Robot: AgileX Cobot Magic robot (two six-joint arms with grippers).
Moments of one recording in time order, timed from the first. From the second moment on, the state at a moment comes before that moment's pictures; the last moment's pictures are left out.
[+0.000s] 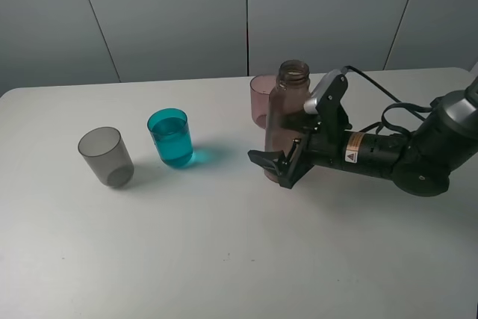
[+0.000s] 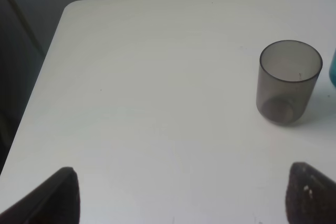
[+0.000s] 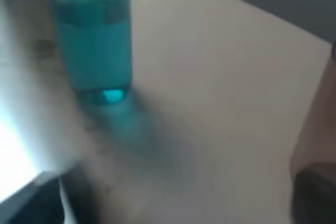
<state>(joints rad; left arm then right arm) 0.03 0.00 -0.51 0.07 1.08 0.03 0.31 2.12 -0.60 -0.69 -1.12 0.06</state>
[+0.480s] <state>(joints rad) 0.03 0.00 -0.51 0.07 1.08 0.03 0.31 2.05 -0.53 -0.62 -1.07 0.06</state>
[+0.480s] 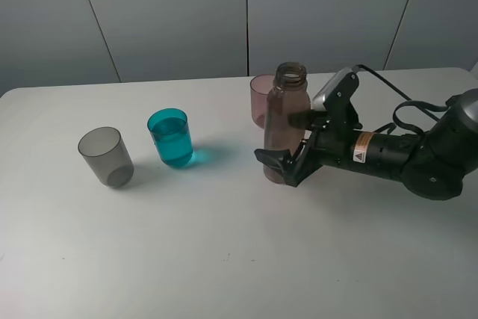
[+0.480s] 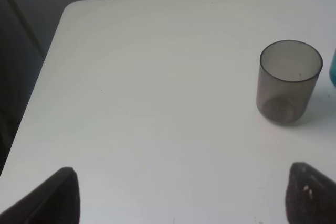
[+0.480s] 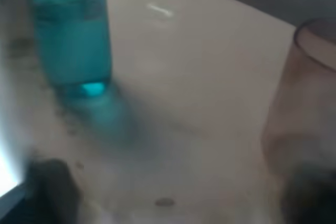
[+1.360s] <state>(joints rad) 0.03 0.00 -0.51 0.07 1.08 0.03 0.31 1.34 -0.24 -0.28 -0.56 -0.05</state>
